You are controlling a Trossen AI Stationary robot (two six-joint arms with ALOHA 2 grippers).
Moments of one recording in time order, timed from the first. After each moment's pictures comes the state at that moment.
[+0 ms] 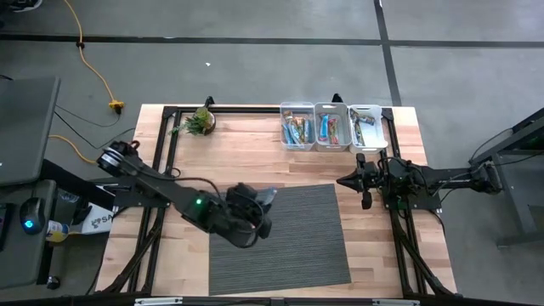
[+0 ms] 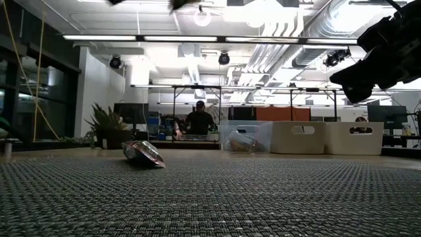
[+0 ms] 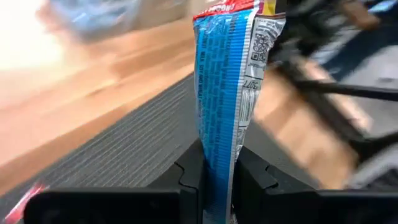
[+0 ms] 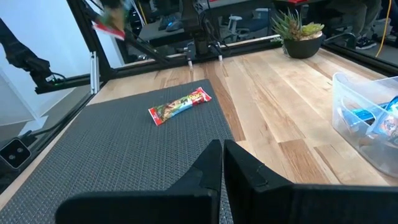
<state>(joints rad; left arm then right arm) -0.50 1.63 1.43 -0.67 -0.76 -1.24 -0.02 0.20 0.02 0.02 -0.03 0.20</state>
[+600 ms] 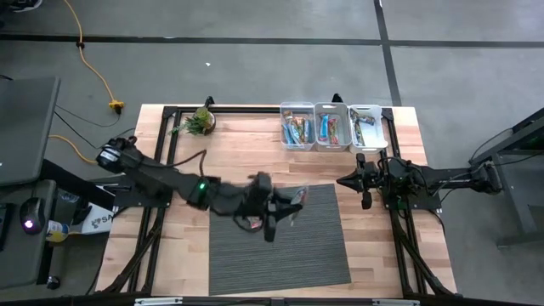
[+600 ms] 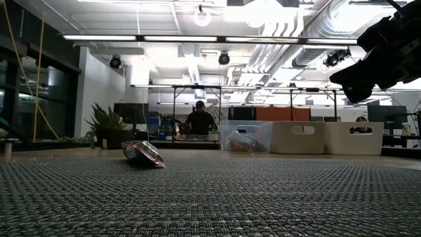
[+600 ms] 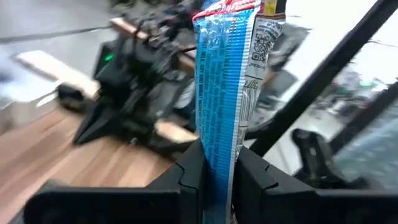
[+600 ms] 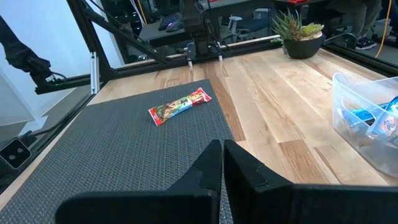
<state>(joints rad) -0.40 1.60 1.43 0.08 -0.47 -0.57 -0.02 0.20 0.02 0.02 -0.03 0.20</state>
